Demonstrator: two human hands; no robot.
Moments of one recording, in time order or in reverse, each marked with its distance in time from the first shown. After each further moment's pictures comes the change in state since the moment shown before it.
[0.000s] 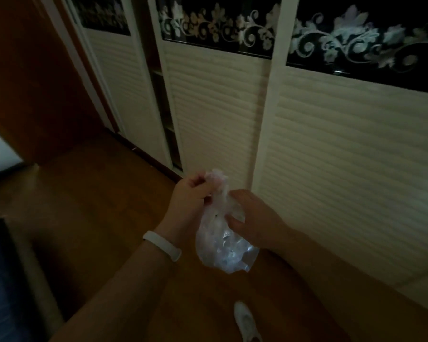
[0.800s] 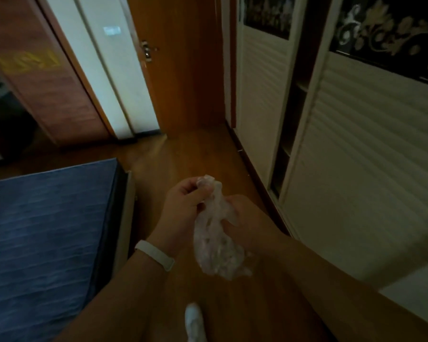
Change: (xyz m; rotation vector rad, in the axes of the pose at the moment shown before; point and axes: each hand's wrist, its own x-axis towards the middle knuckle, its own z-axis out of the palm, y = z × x) left_hand 0.175 0.074 -0.203 -0.032 0.644 0.168; right_hand 0.332 -0.095 0.100 0.100 -0.520 -0.525
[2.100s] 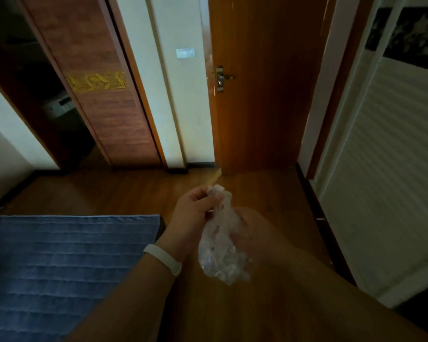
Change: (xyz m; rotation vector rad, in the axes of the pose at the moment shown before) left_hand 0.580 0.142 -0.268 -0.006 0.219 0.042; right_hand 0.706 0.041 0.056 0.024 -0.170 -0.044
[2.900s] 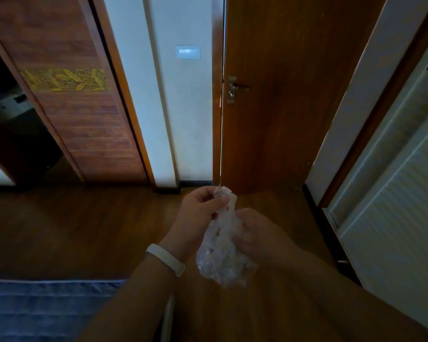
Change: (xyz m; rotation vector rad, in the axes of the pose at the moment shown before) left_hand 0.387 0.052 -0.138 0.088 -0.102 -0.003; right_hand 0.387 -0.020 -0.014 -0.184 0.033 -0.012
